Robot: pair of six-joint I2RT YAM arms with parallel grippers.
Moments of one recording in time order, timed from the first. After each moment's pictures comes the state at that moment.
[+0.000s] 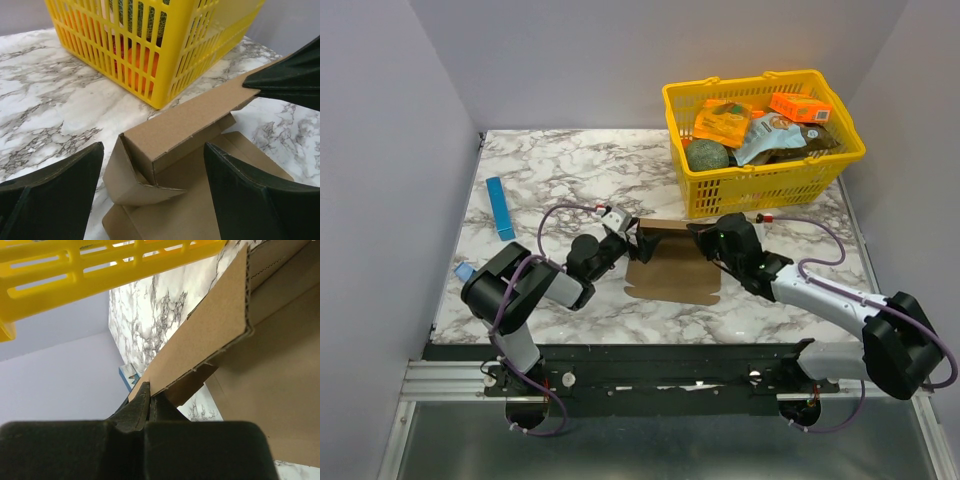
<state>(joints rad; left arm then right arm) -0.61 1.72 0.45 1.32 0.16 -0.17 0.67 1.26 0.66 0.08 0.36 1.62</state>
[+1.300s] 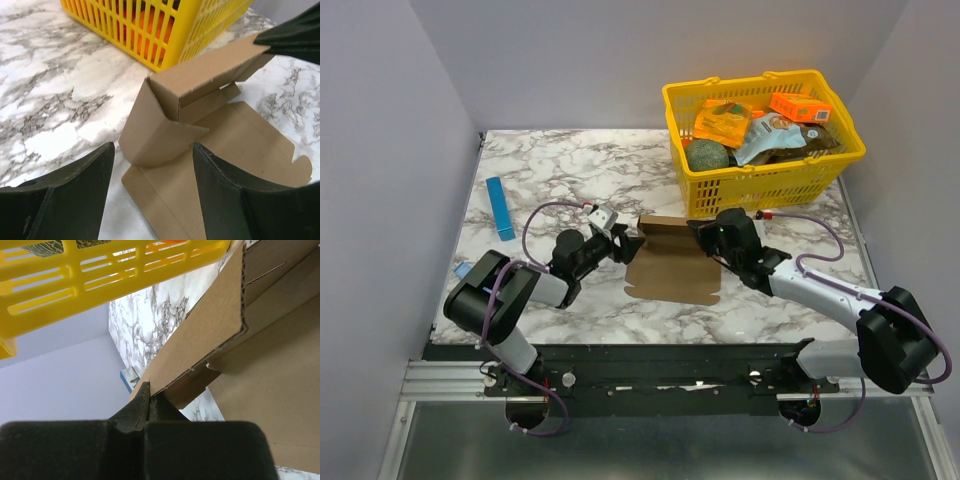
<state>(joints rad) -0.48 1.61 0.39 1.15 0.33 -0.19 0.65 1.30 0.70 0.08 0.33 1.63</state>
